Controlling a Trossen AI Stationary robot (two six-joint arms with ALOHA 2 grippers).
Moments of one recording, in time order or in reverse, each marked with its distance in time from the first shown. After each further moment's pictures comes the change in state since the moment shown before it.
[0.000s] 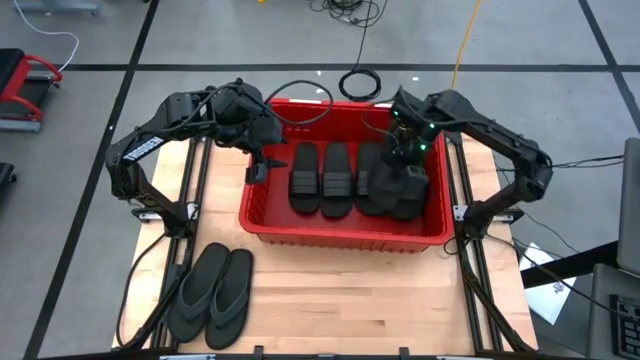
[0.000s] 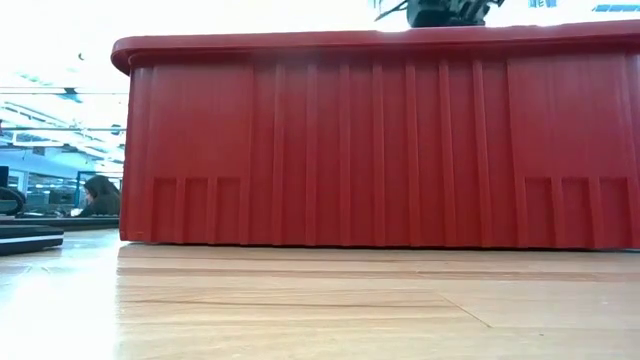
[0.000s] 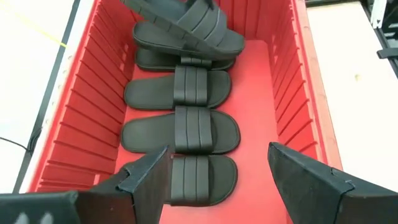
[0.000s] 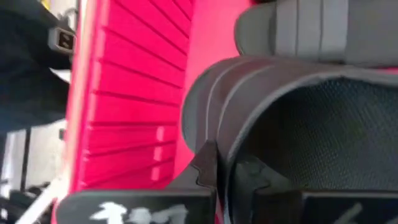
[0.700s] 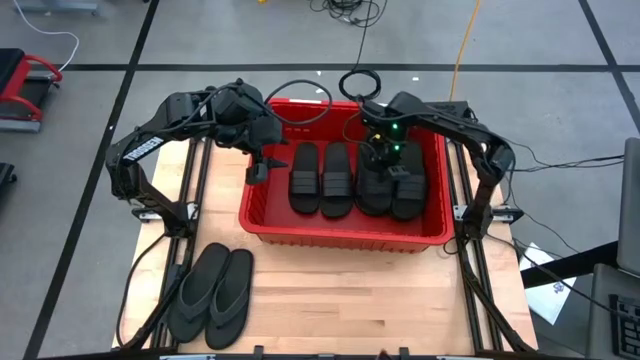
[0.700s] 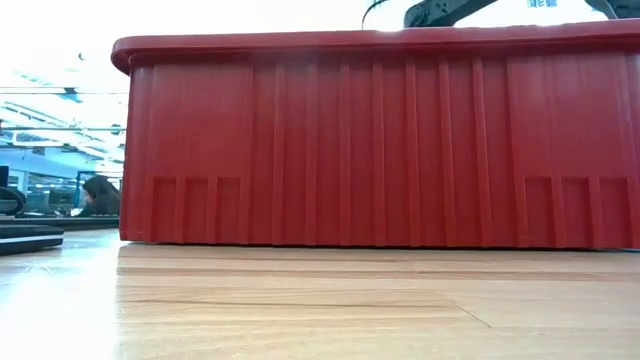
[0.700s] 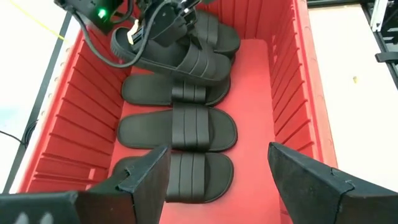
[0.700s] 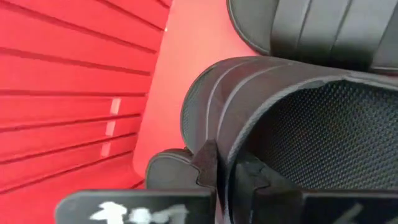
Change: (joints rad) left arm 0.000 0.000 0.000 -0.010 0.000 -0.033; right arm -0.029 0.318 0.035 -0.025 0.043 -0.325
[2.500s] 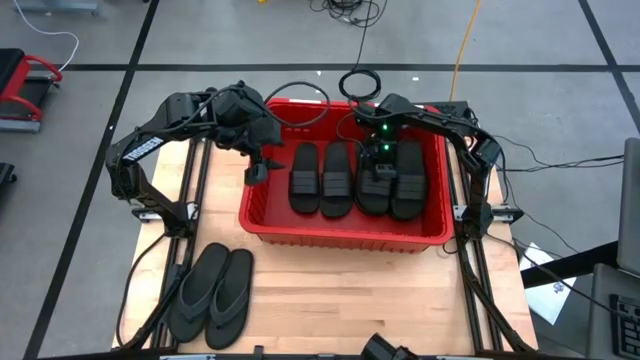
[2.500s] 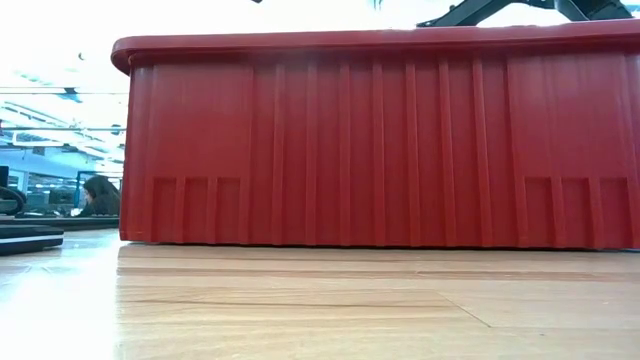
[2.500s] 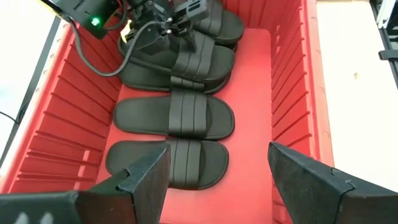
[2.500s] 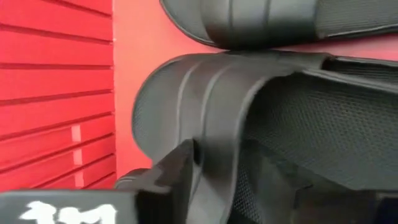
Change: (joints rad) left arm -0.007 0.000 0.000 -0.046 -0.019 -0.058; right arm -0.049 0.122 0.000 0.069 0.094 0.145
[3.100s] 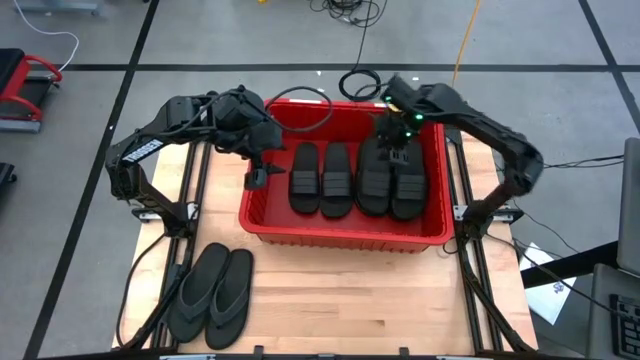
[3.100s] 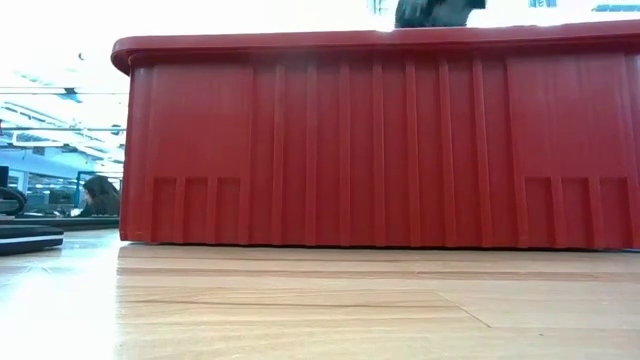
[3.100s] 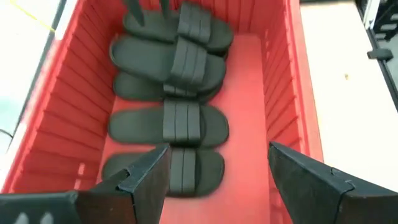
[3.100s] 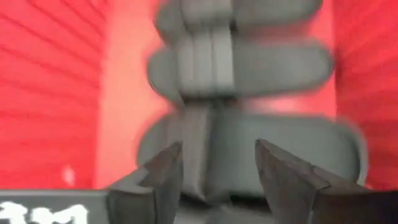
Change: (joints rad) left arm -0.036 0.000 0.000 0.023 0.003 0.017; right arm 0.021 -0.367 -0.002 0.185 0.033 0.191
